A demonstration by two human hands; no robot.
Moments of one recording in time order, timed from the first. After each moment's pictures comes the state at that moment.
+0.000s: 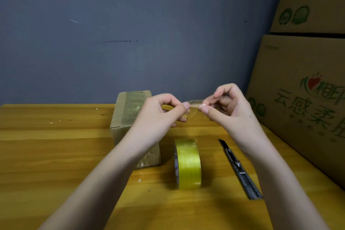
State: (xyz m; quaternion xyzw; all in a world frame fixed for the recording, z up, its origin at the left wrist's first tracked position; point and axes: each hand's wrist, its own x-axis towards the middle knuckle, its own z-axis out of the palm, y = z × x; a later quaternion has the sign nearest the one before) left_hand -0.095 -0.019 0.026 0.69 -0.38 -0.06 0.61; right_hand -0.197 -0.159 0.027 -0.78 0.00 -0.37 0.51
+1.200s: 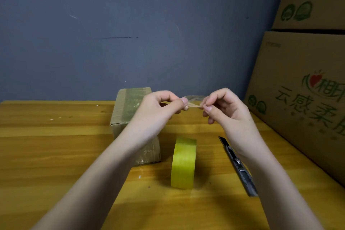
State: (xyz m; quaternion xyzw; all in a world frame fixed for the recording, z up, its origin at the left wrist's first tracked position) left_hand -0.095 -0.016 0.029 0.69 -0.37 -0.08 0.62; right_hand -0.195 -0.155 0.014 -0.77 -0.01 -0.37 0.53
